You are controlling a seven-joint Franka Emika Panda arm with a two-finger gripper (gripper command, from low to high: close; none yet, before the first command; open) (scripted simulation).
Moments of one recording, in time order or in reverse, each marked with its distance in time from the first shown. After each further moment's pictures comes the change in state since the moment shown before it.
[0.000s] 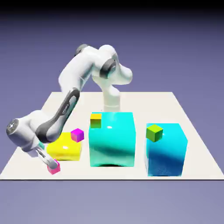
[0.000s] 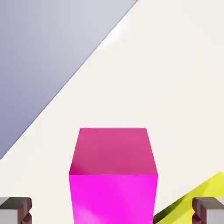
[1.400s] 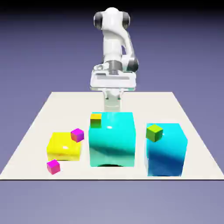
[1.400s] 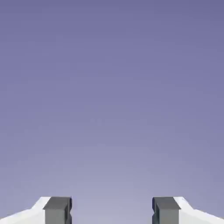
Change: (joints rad) arm 0.145 -1.403 0.488 -1.104 -0.518 1.085 0.020
